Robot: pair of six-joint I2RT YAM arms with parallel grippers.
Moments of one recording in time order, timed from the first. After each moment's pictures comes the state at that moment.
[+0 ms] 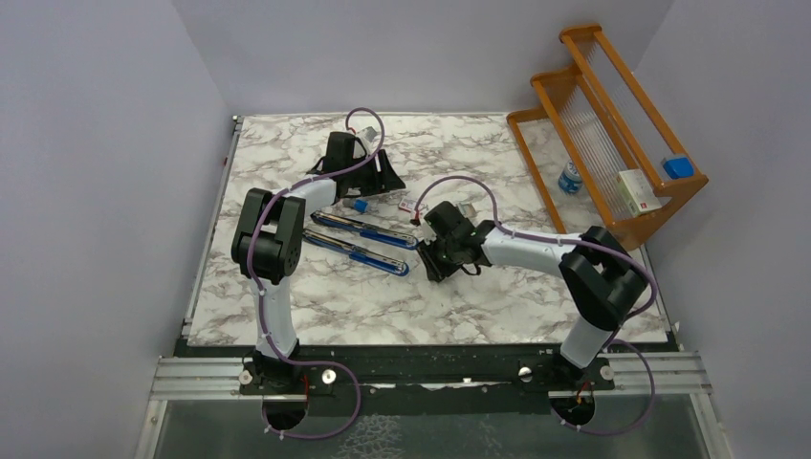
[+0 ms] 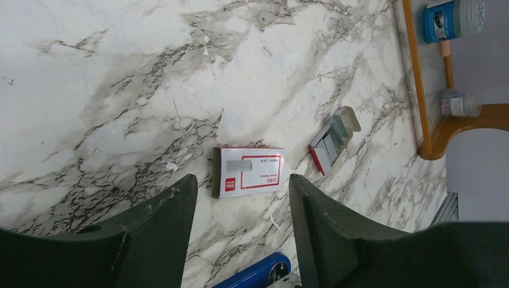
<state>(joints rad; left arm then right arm) -0.26 2.02 1.32 0.07 0.57 -0.49 0.80 1.73 1.01 -0.33 -0.10 0.12</state>
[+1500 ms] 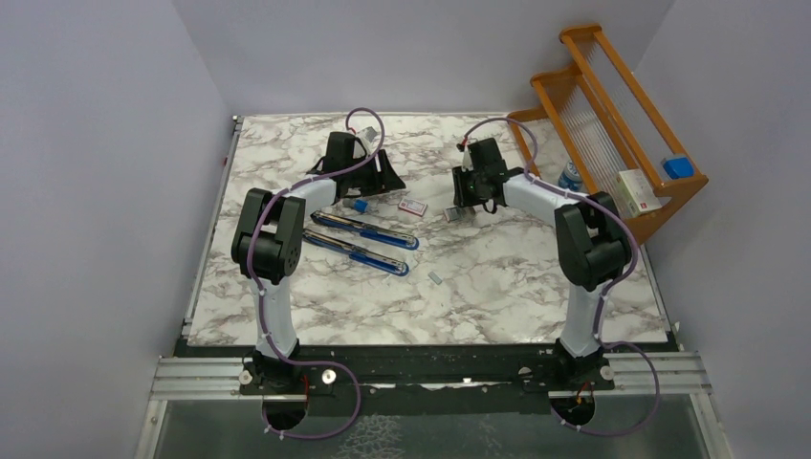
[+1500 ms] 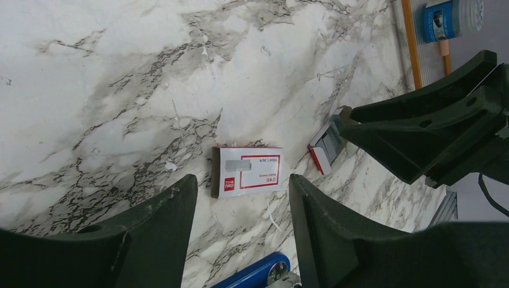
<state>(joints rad) -0.26 2.02 1.32 0.07 0.57 -0.49 0.40 1.96 1.33 -0.24 -0.05 0.12</state>
